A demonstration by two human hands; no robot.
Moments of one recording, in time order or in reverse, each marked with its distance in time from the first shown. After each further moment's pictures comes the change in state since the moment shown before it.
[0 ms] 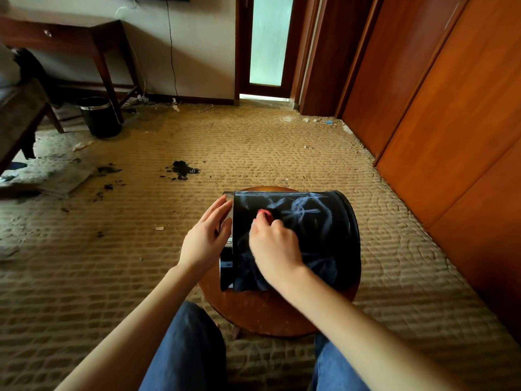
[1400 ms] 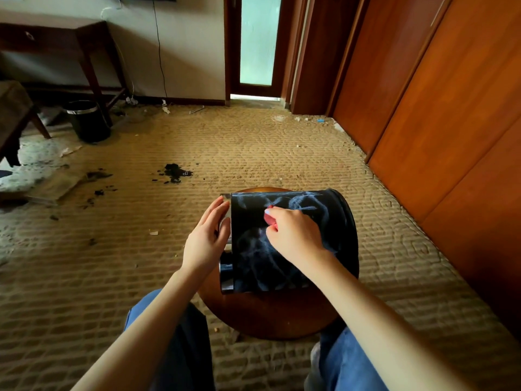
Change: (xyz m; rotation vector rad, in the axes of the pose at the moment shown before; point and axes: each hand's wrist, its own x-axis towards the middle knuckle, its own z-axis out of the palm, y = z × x) left_hand 0.006 -0.003 0.008 -0.071 0.030 -0.019; right_hand 0.011 0.035 -0.018 0.514 -0.077 0.191
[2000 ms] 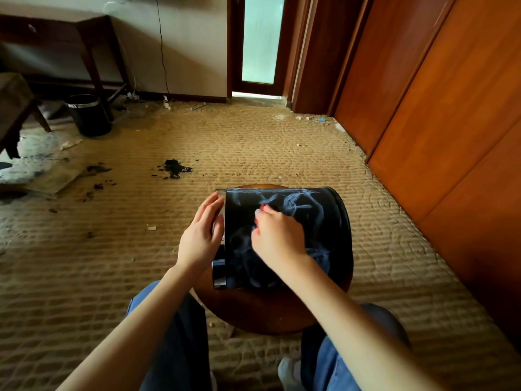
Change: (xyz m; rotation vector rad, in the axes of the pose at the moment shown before) left_hand -0.007 -0.002 0.006 0.060 0.048 0.042; right_hand -0.014 -0.014 0.008 -0.093 0.015 -0.046
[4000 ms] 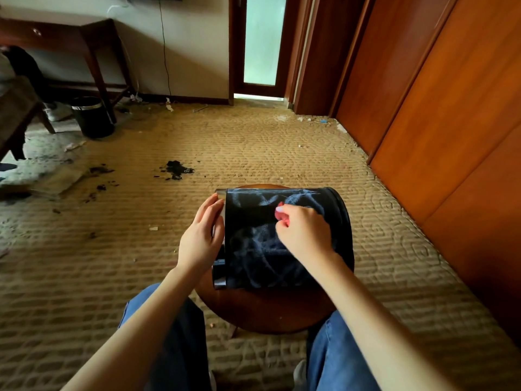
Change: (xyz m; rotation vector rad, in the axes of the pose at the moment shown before) left_hand -0.007 0.008 -0.002 0.046 0.023 0.028; right_hand -0.002 0.039 -0.007 0.096 0.076 0.170
